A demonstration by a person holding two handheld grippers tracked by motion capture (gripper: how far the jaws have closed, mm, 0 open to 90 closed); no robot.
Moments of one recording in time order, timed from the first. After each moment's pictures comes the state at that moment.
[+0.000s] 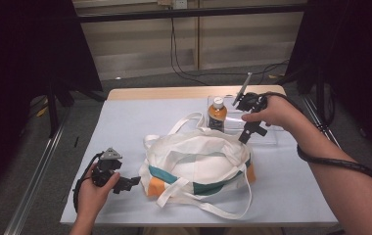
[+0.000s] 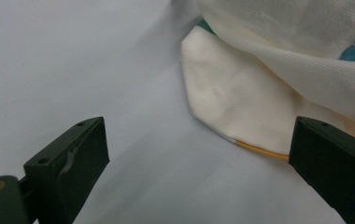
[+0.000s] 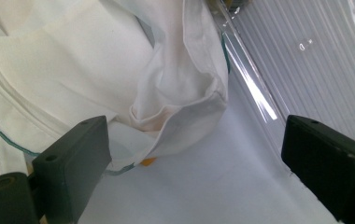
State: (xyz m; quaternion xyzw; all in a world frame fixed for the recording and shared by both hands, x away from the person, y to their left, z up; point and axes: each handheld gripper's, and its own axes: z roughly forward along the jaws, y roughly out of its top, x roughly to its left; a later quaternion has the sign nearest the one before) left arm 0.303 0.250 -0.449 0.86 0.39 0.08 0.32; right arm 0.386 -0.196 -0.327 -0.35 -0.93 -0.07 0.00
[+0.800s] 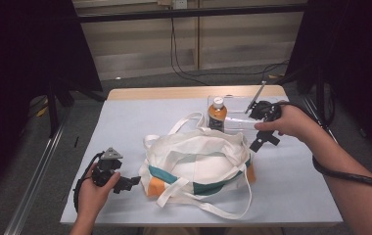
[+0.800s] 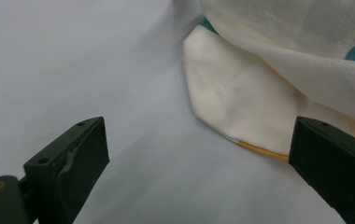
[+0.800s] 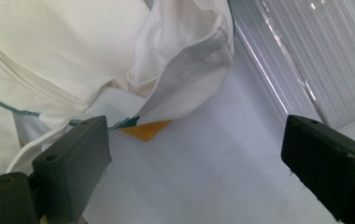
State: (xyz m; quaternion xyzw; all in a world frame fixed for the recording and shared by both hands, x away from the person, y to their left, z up) left arm 0.303 0.248 -0.452 0.86 0.40 0.09 0.32; right arm 0.361 -0.224 -0.339 -0.37 -0.93 -0.08 0.01
